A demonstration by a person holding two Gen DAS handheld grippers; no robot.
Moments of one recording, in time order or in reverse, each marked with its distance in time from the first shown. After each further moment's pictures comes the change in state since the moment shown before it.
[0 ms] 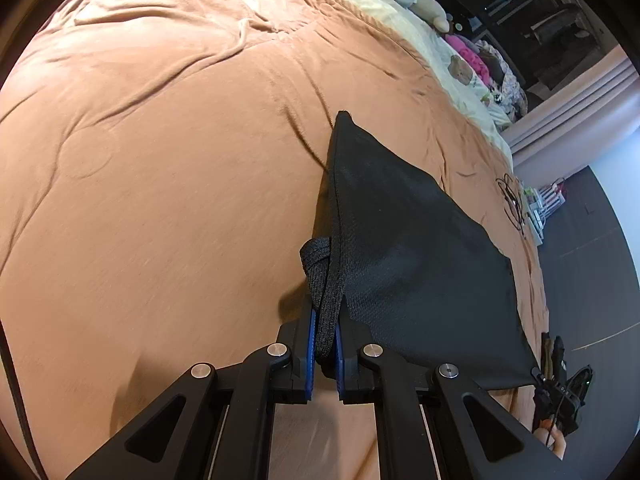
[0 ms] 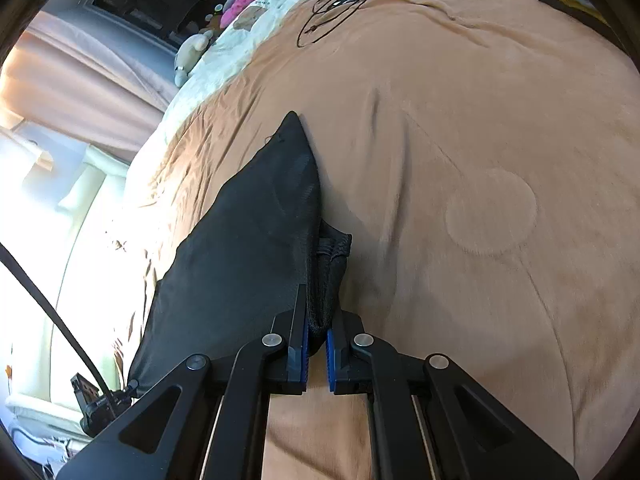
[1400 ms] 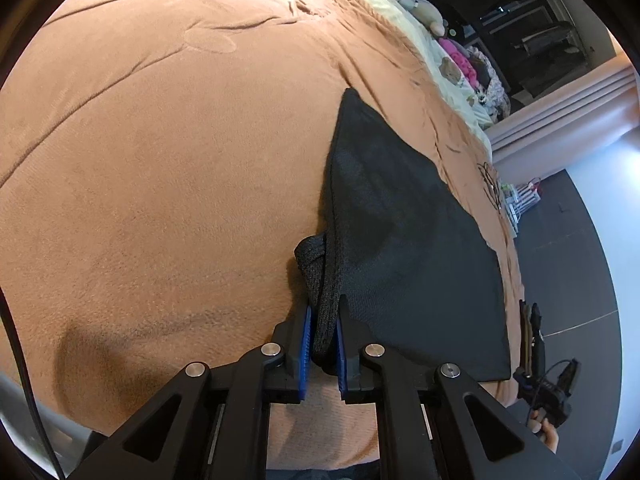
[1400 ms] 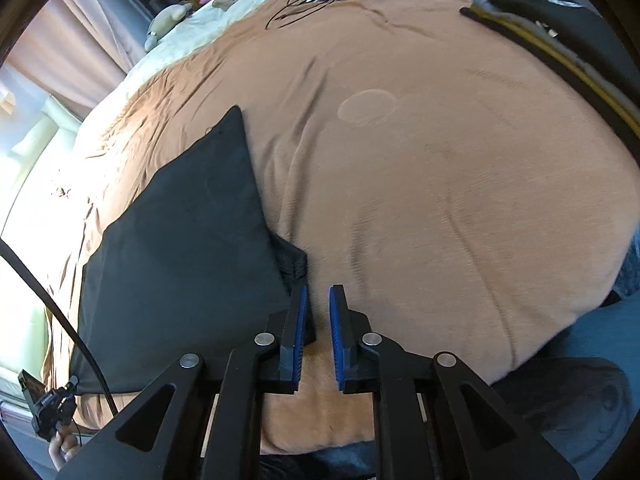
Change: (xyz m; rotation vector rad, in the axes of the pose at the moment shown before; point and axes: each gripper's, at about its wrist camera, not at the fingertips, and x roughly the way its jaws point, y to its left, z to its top) left arm -0.042 0.069 -0.086 -0.055 0.024 -0.120; right arm -0.079 0.019 -0.073 -0.112 0.000 -0.285
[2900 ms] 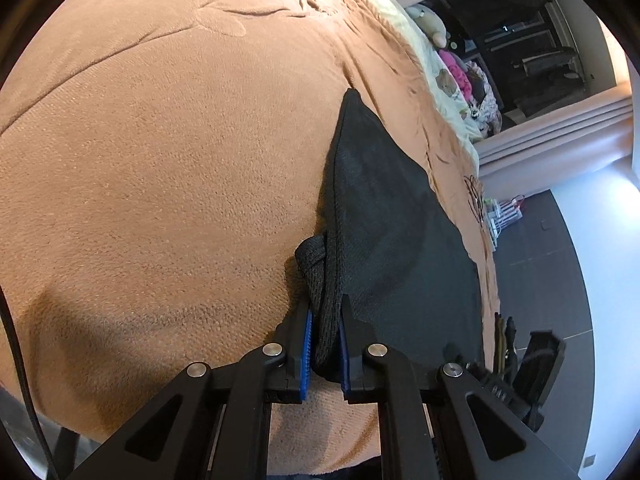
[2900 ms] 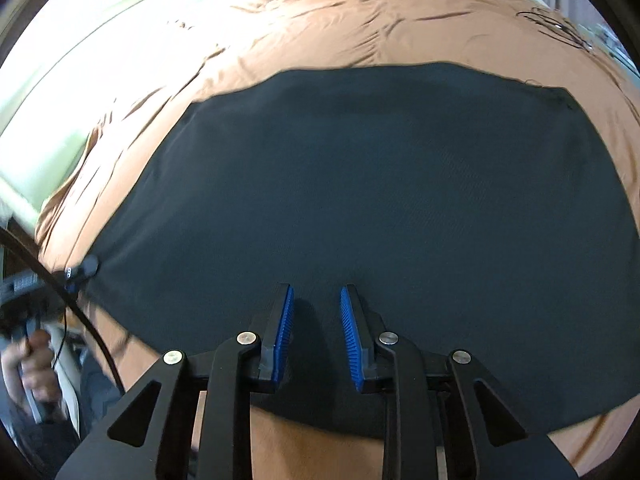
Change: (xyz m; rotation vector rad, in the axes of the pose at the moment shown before) left arm -0.001 0.015 -0.005 -0.079 -0.002 -0.086; right arm 0.083 0.242 -0.093 -0.586 0.180 0.168
